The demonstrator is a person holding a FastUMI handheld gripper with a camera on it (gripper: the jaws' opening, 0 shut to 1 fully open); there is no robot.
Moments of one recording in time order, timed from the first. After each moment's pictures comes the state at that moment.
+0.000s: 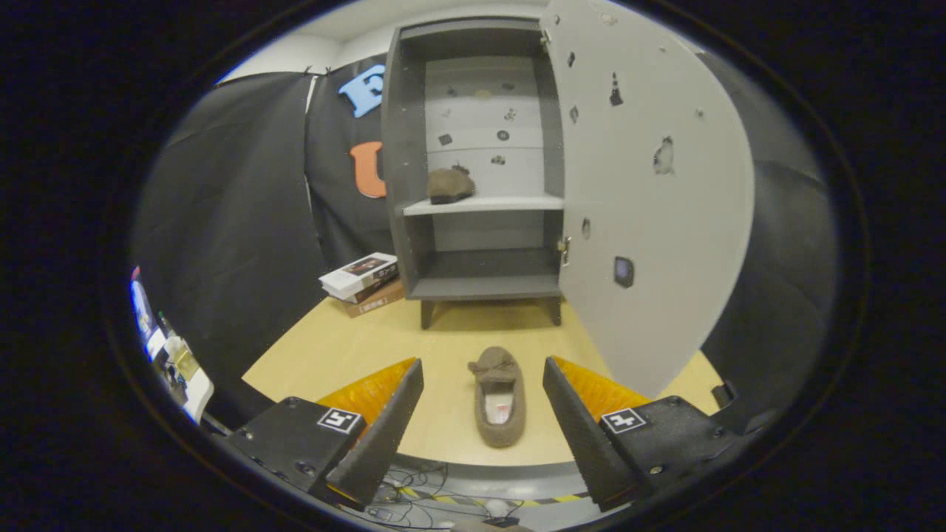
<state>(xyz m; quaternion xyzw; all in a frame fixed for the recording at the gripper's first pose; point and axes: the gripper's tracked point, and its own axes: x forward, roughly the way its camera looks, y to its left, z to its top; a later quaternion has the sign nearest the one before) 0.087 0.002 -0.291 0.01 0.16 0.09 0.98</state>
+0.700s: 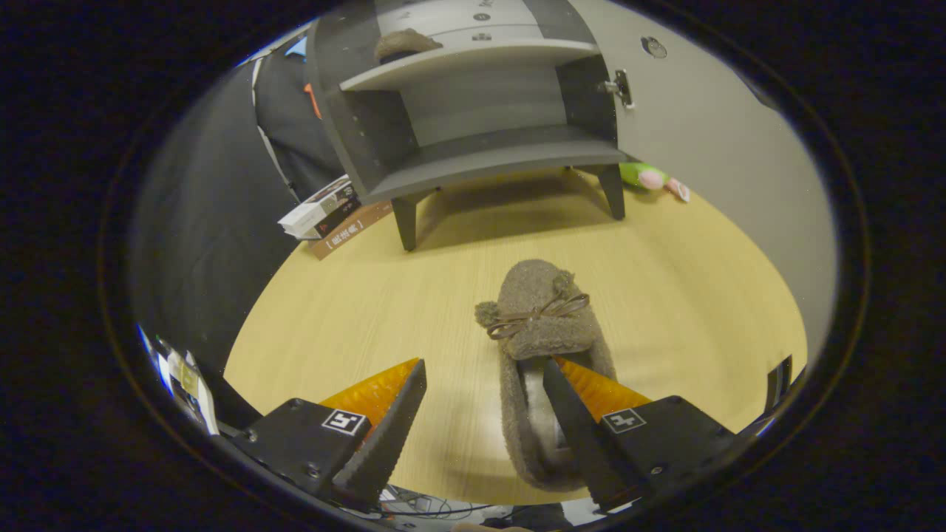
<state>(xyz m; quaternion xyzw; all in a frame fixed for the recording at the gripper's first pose) 0.232 0.039 -0.458 0.08 0.34 0.10 0.93</state>
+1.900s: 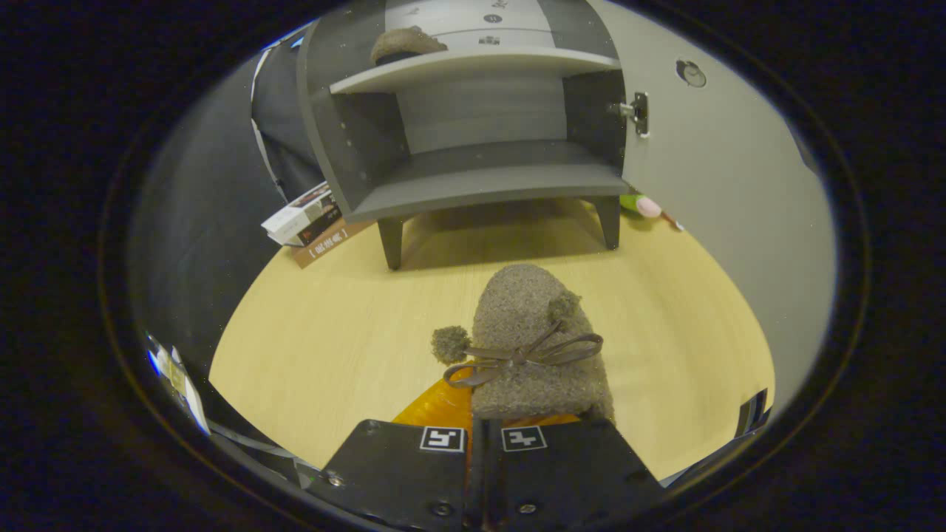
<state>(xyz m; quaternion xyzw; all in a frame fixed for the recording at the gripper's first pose) 0.252 0.030 -0.405 0.04 0.30 0.08 0.95</state>
